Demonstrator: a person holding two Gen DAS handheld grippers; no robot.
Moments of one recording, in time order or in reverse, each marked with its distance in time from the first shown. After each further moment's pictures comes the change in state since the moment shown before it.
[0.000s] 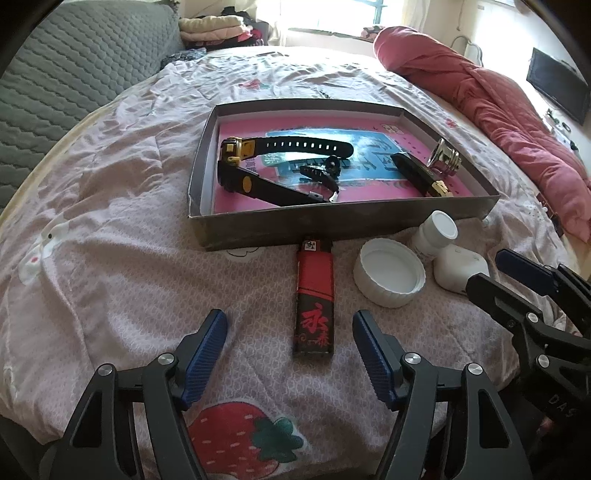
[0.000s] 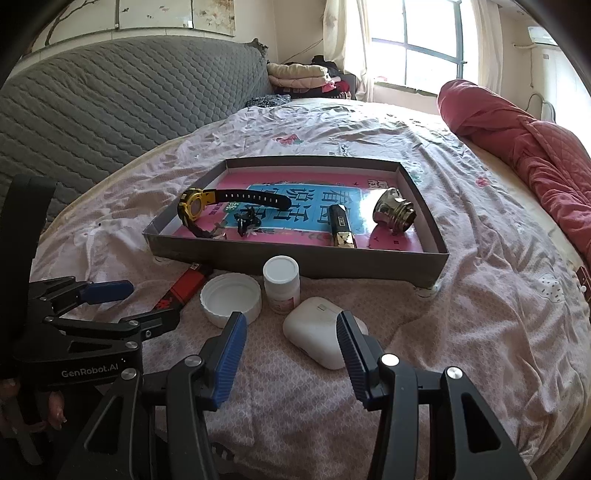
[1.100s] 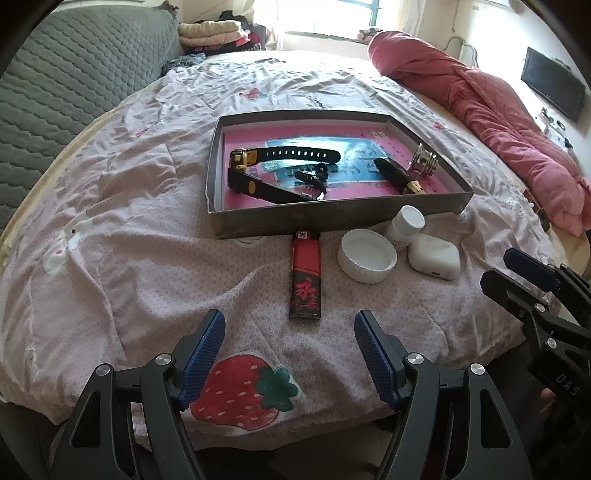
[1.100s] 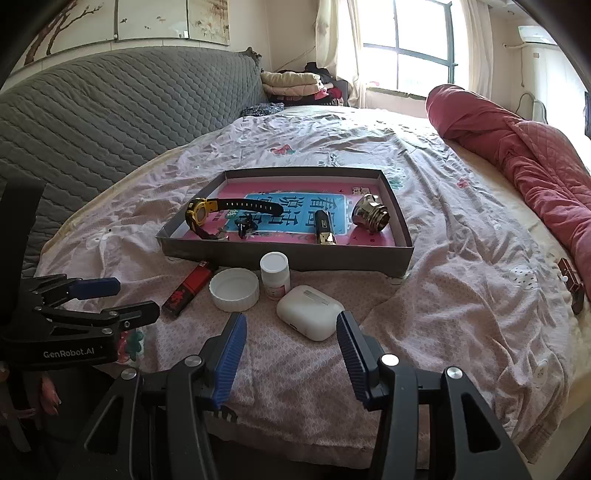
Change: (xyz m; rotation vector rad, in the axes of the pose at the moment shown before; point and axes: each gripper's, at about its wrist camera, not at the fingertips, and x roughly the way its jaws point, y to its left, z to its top) left arm -0.042 -0.001 -0.013 0.011 -0.006 -0.003; right arm -0.044 -0.008 -0.009 0.021 -0.025 -0.011
